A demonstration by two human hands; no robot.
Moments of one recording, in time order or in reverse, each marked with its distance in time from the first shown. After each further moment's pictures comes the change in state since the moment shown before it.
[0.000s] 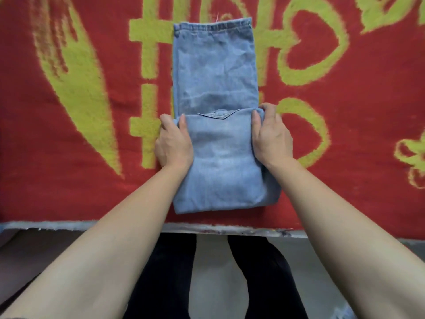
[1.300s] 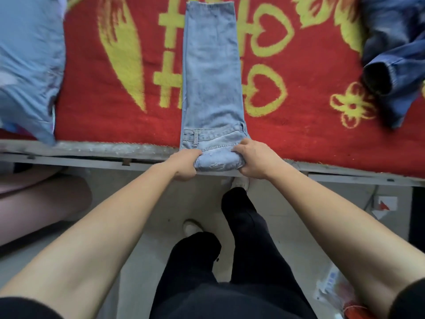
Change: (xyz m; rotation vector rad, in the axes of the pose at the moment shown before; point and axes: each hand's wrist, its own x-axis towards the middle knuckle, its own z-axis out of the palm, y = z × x) left_hand -0.217 -0.077 -0.131 0.326 -0.924 0.493; right_hand -0.248 0.038 -0.077 -0.405 -0.474 -0.542
